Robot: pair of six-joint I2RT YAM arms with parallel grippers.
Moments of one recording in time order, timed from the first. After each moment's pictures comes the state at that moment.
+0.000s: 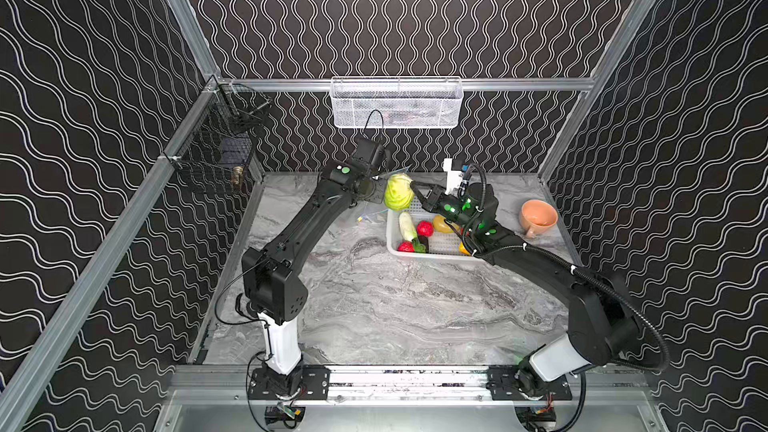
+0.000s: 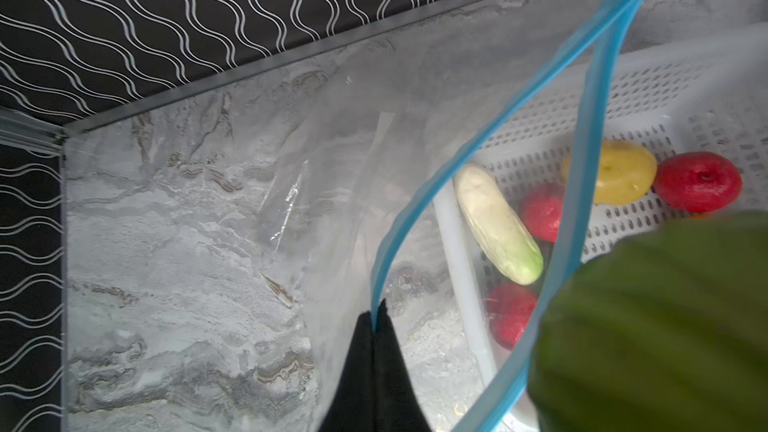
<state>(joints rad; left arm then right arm) -0.51 1.89 2.01 -1.01 -0.23 -0.13 0.53 1.58 1.09 0.51 -0.34 0.79</state>
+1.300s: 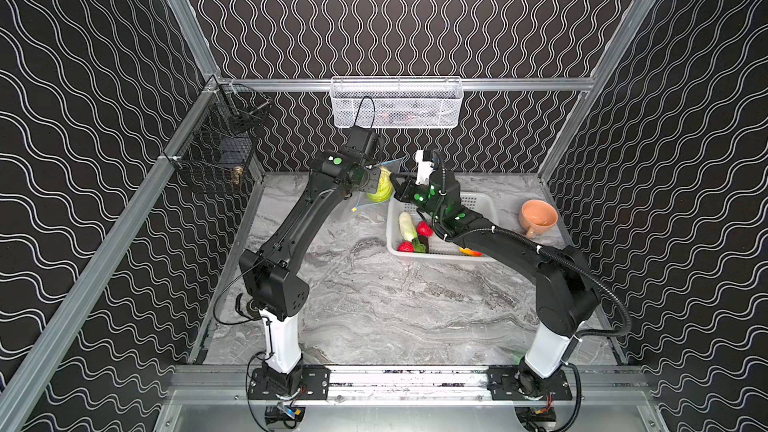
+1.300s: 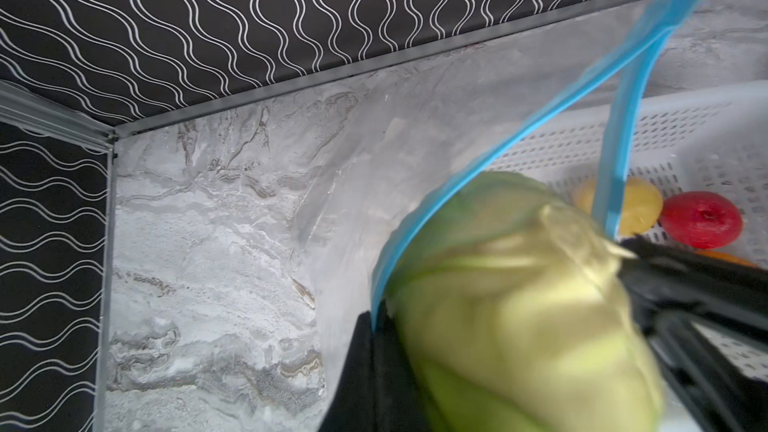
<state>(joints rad) -0.48 1.90 2.13 -1.09 -0.26 -0.14 0.65 1.81 1.39 0.29 -0.09 0.67</state>
